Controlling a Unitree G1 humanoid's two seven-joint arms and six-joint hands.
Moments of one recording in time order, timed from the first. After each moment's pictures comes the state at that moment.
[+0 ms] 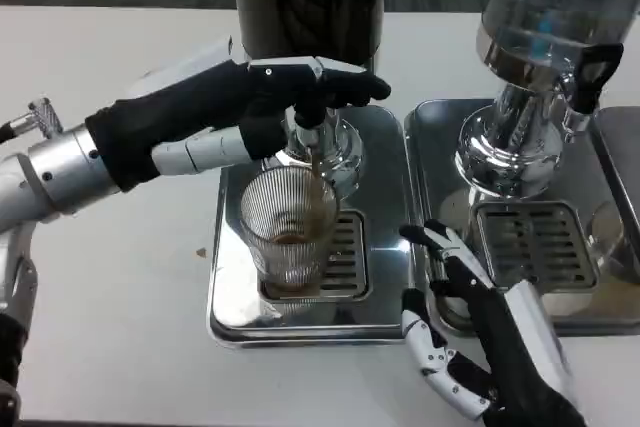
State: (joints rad) left arm -0.62 0.47 0.02 0.72 -0.25 -0.75 -1.11; right arm 0.39 -0.14 0.29 -0.12 -0.46 -0.28 -0.19
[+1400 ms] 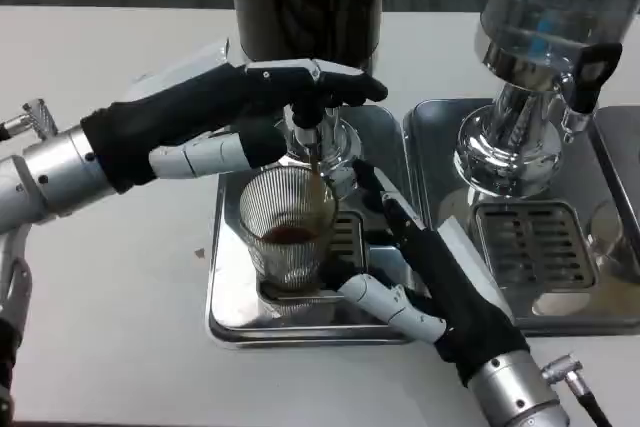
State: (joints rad) left arm -0.61 0.49 0.01 0.72 -0.25 -0.78 -1.09; right arm 0.07 -0.11 0.28 0.11 -0.32 -0.28 0.00
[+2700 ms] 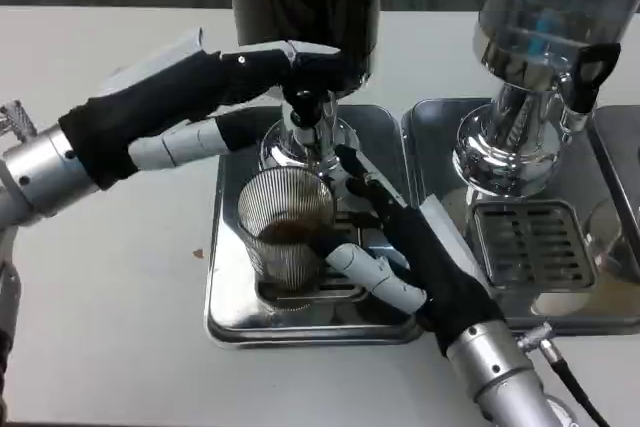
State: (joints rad) left arm -0.59 0.49 0.06 0.72 -0.27 -0.78 -1.06; right arm -0.06 -0.07 0.27 0.26 -0.30 -0.29 -0.01
